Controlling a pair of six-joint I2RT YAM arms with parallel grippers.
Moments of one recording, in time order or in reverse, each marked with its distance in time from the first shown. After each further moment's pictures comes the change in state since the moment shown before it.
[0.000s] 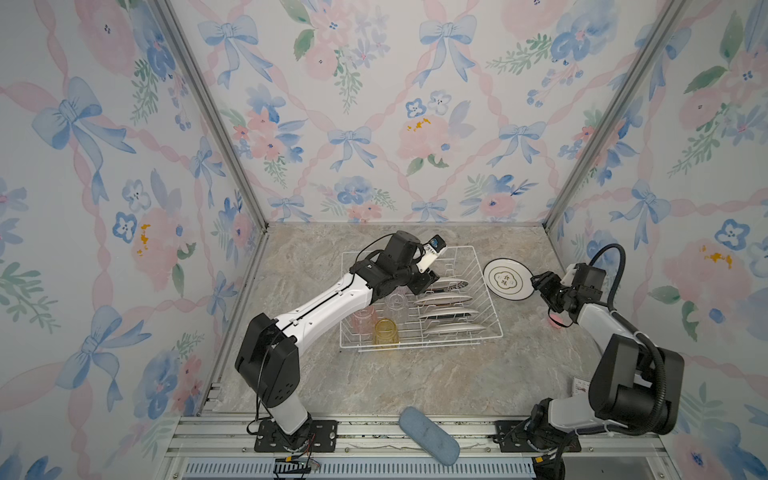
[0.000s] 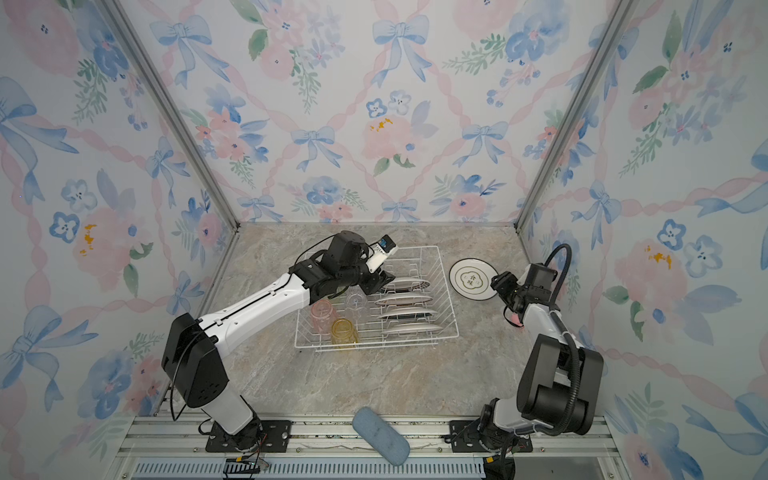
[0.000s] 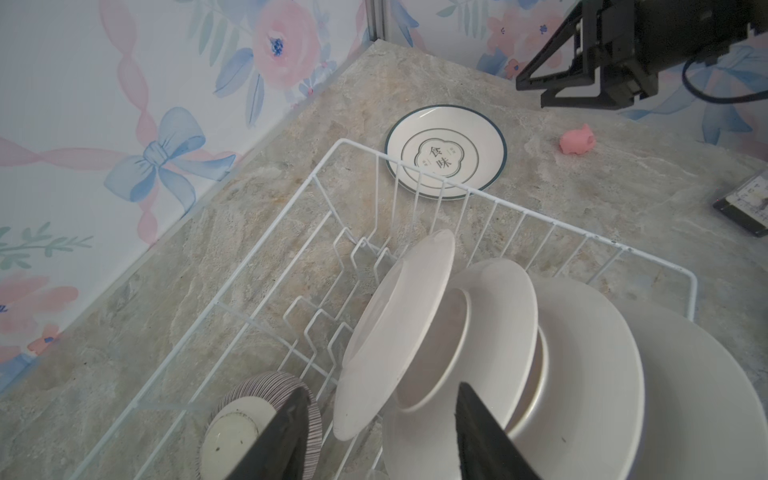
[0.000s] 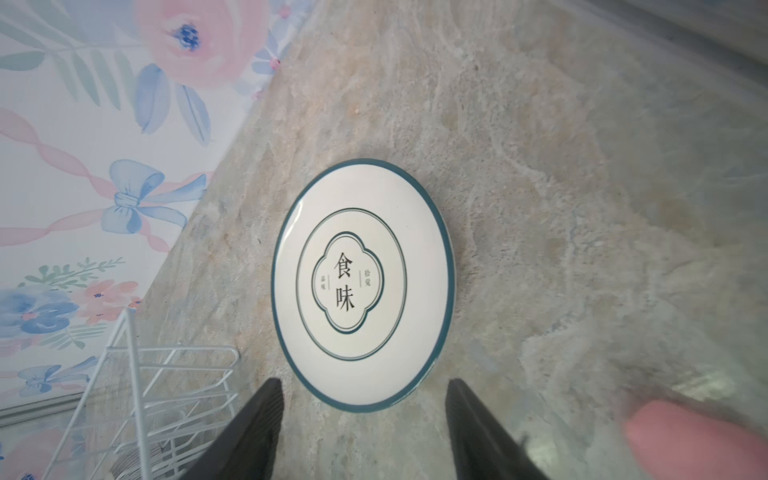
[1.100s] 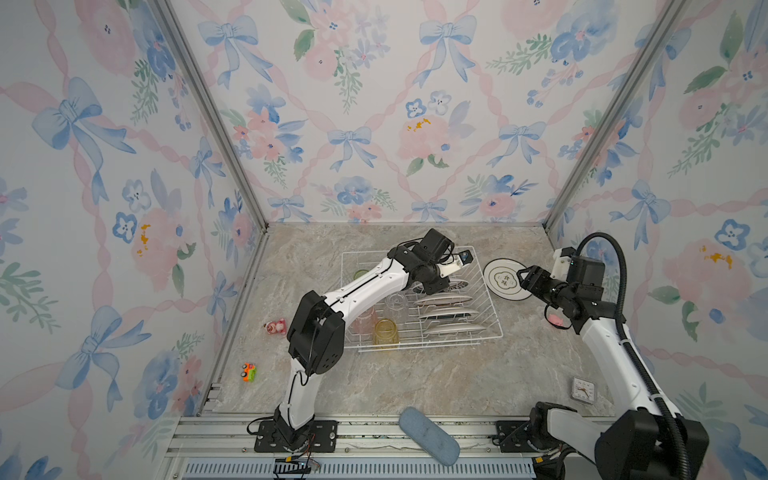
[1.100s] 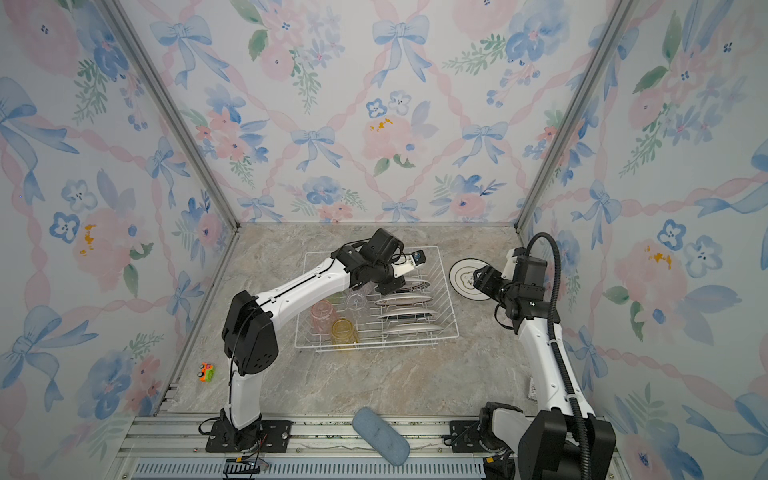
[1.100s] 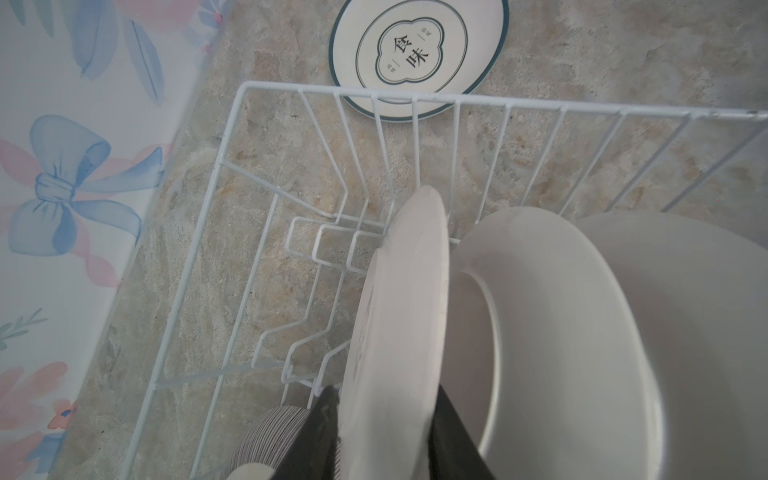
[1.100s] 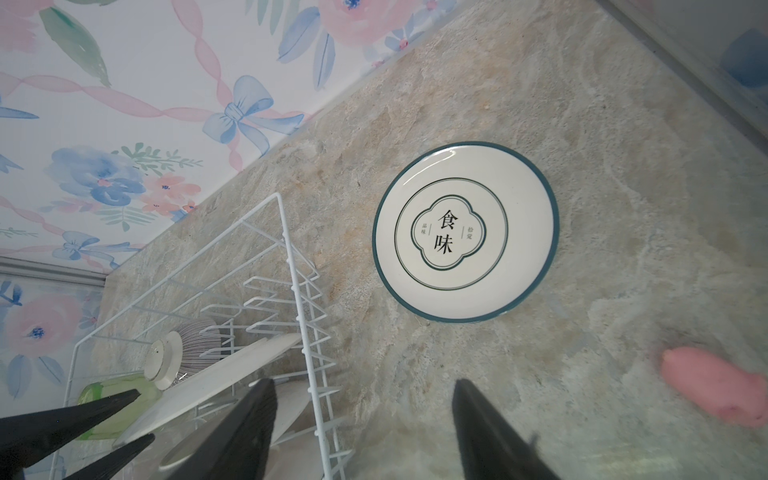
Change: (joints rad) left arm -0.048 0.327 0.371 -0.287 -0.080 0.248; right arm 0.180 -0.251 0.076 -0.275 0.036 -0.124
